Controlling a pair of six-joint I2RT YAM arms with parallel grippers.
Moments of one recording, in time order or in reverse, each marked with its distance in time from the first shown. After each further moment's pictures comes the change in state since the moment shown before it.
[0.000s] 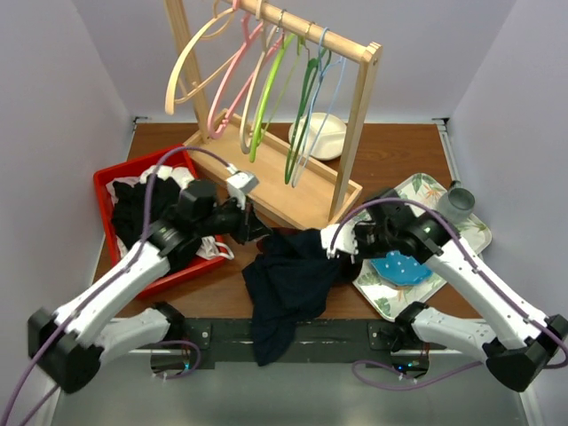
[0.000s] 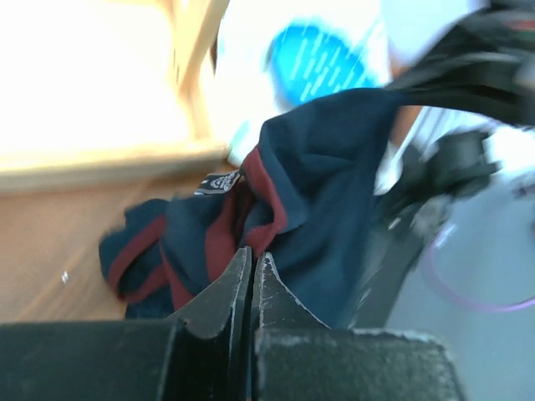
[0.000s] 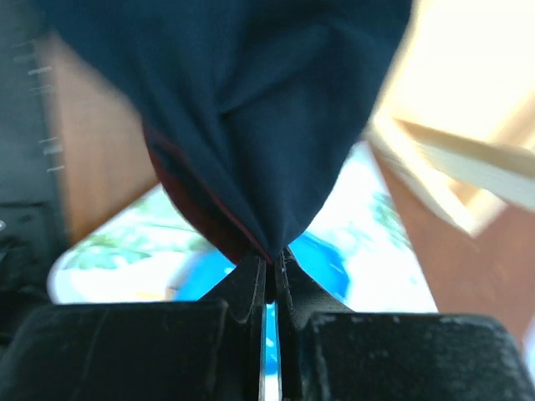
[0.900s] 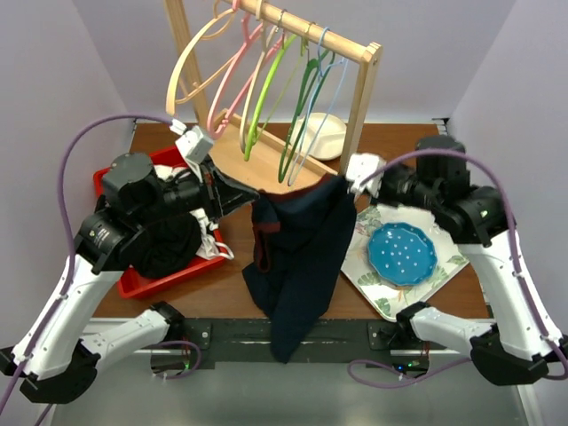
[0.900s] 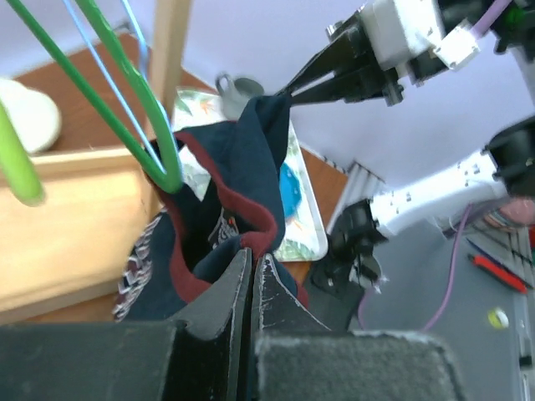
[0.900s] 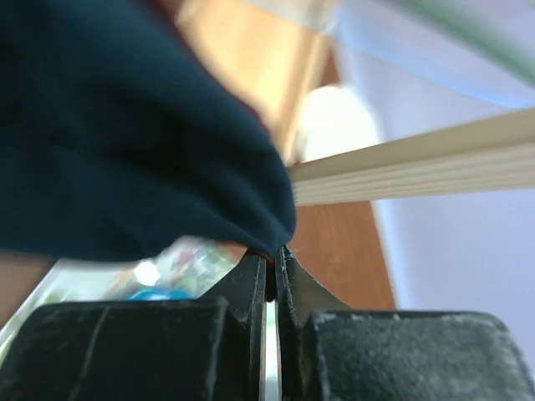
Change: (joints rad) left arm 0.008 -0.111 0.554 -0.252 0.020 -0.033; right arm -0.196 0.091 0.546 0.076 -0.095 0.123
